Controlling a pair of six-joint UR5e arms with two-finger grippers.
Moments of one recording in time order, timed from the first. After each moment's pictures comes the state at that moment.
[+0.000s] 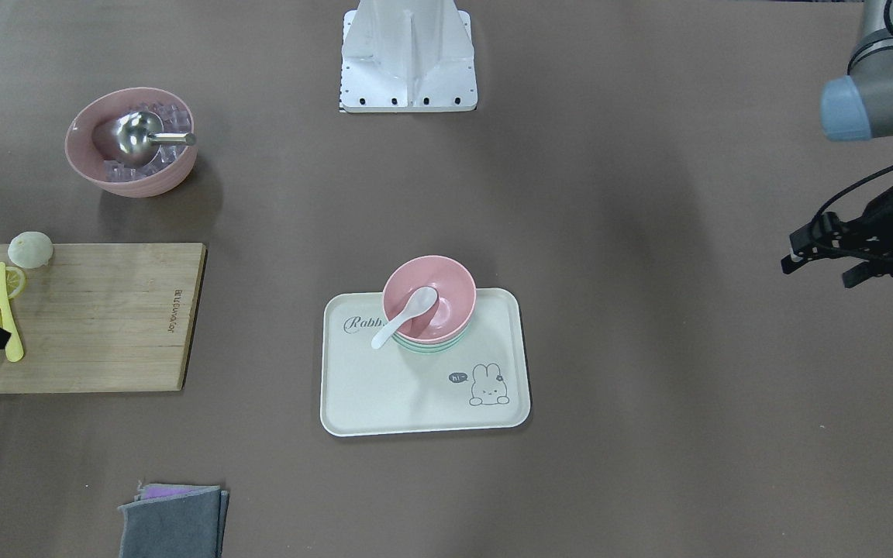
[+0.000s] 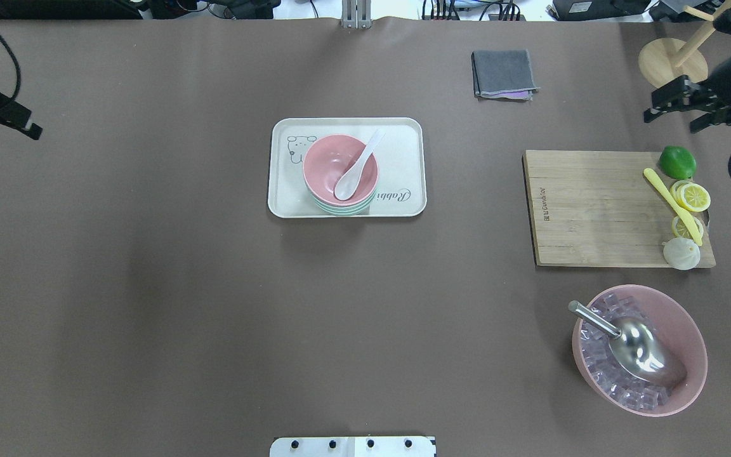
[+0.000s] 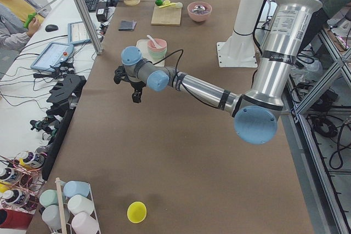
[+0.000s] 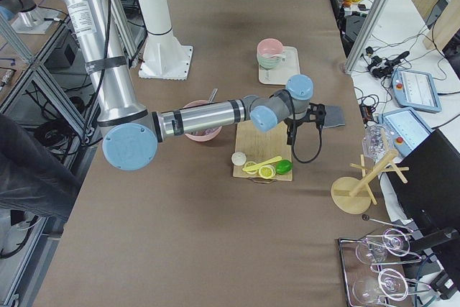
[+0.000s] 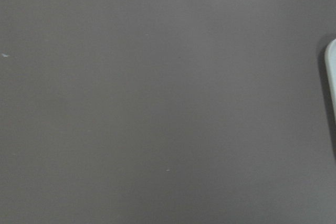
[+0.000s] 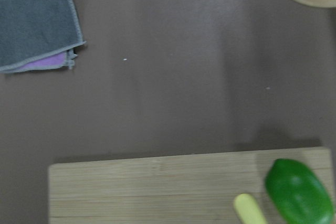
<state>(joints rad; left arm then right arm) -1.25 -1.77 -1.66 -1.79 -2.40 -0.36 1.26 -1.34 1.49 -1.18 2.37 0.67</state>
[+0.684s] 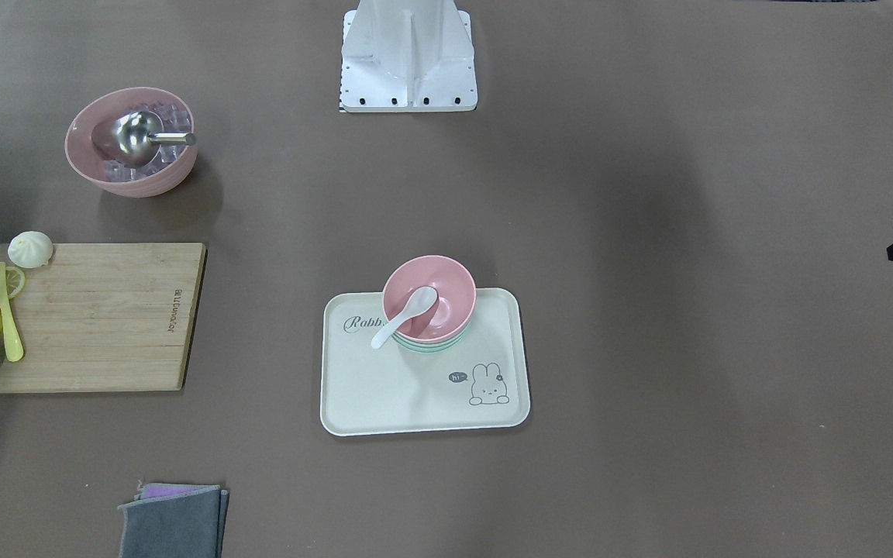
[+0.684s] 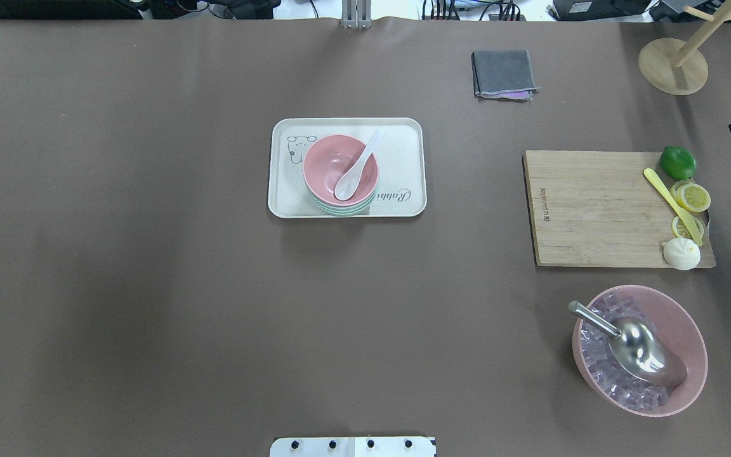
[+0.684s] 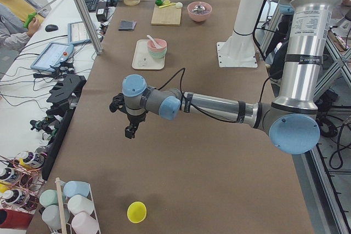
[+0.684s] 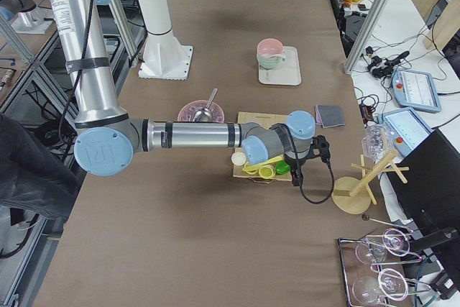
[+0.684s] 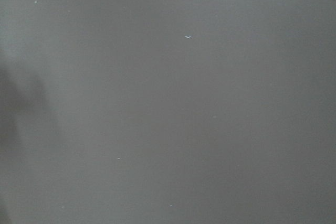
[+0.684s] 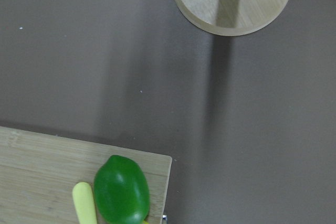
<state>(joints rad) -1.42 -1.63 -1.63 -1.80 -2.31 0.04 1.38 -1.39 1.39 -1.18 2.32 0.27</state>
